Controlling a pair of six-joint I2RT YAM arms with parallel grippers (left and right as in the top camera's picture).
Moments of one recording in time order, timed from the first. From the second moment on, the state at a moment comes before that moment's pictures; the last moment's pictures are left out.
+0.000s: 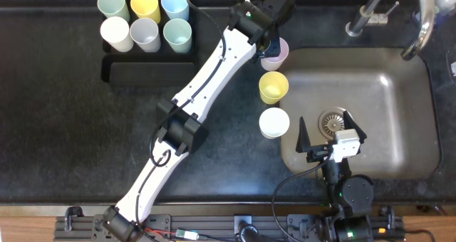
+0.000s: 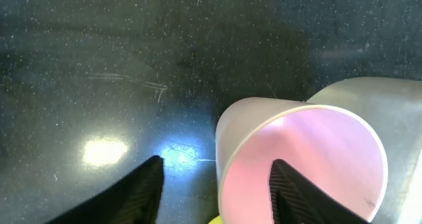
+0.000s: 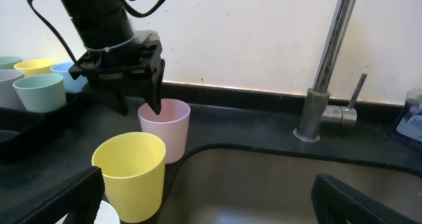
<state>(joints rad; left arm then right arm) -0.66 2.67 2.85 -1.40 -0.09 -0.76 0.16 0.01 0.02 -0.01 0.01 -0.02</state>
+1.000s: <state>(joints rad) -0.49 2.20 2.76 -1.40 -0.14 -0.53 0.16 0.01 0.02 -0.01 0.01 -0.02</state>
